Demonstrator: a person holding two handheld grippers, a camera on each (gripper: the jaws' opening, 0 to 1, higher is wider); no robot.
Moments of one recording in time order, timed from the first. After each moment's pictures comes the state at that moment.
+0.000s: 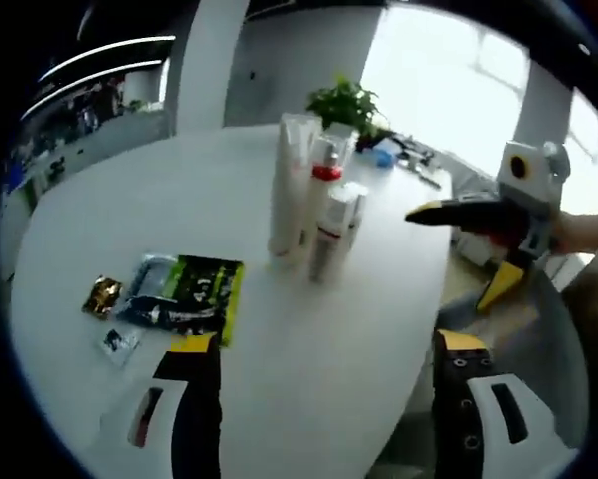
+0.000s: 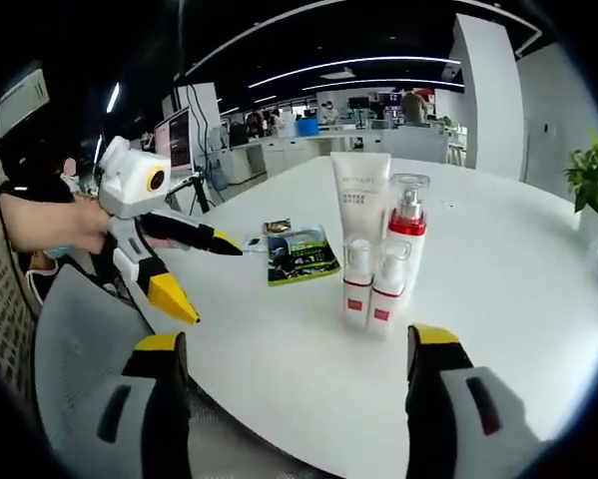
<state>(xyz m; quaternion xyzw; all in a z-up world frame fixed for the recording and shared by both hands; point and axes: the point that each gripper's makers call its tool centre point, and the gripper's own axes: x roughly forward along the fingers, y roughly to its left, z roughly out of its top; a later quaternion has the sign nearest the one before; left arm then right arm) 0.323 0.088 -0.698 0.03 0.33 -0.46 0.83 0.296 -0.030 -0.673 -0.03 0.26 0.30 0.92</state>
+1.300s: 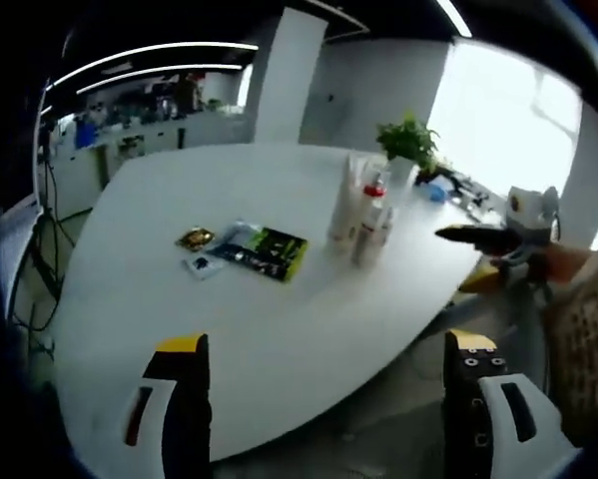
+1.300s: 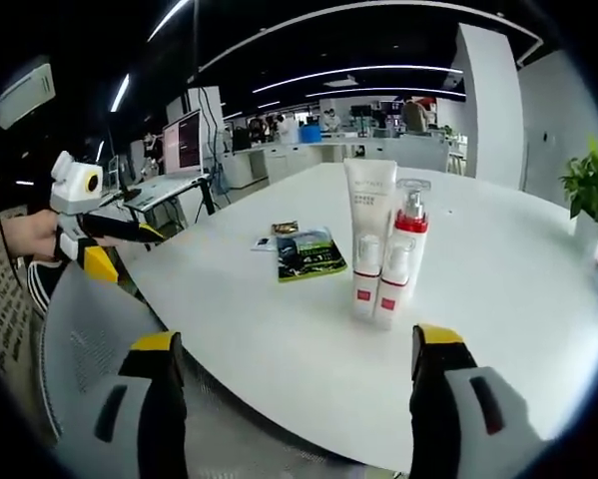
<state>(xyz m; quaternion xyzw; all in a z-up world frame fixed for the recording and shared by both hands) 0.256 0.185 -0.662 -0.02 0.31 -0.31 0.90 0.269 -0.028 -0.669 -0.04 0.25 0.30 0.92</state>
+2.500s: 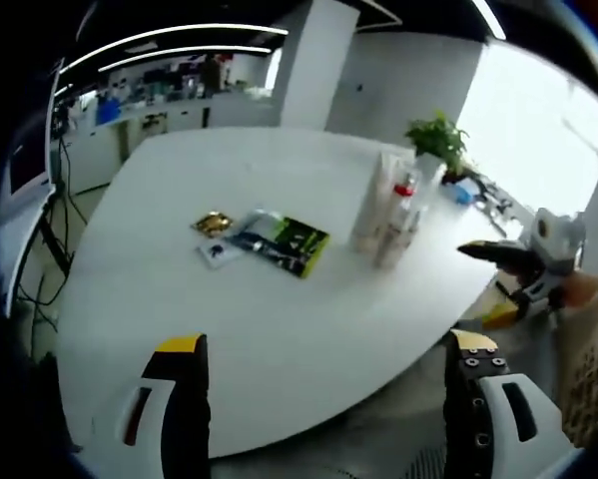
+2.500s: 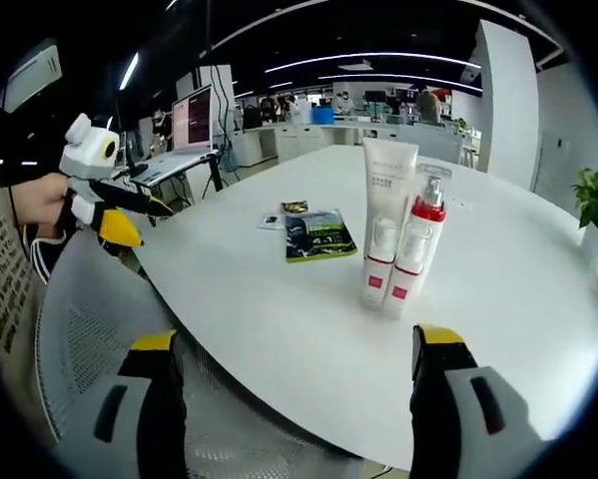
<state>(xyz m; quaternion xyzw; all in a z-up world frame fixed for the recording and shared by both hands) 0.290 0.175 -0.665 -0.05 0.35 -0.26 0.90 0.264 -0.022 -0.683 -0.07 0.28 0.32 0.90</state>
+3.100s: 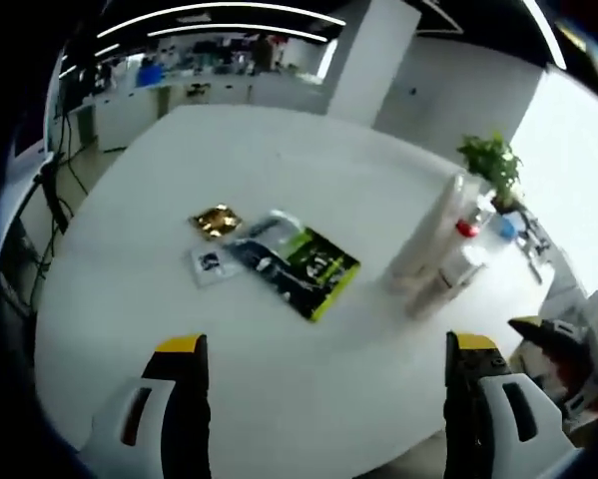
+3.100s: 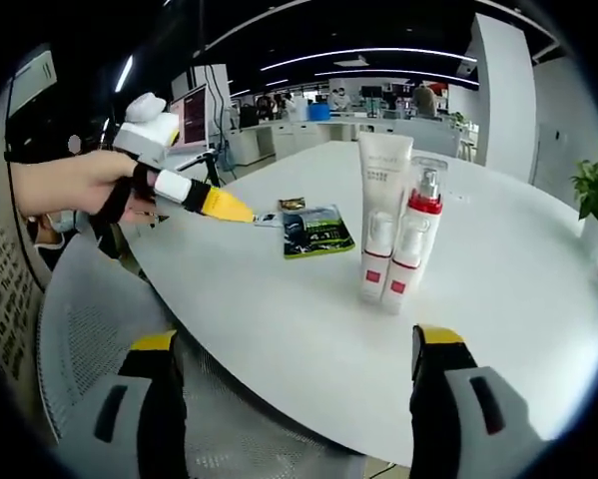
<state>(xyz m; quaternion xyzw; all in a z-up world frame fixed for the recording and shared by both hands) 0.369 0.136 -0.700 -0.10 0.39 -0.17 0.90 0.265 -0.025 -0.685 -0.06 0.29 0.31 0.90</state>
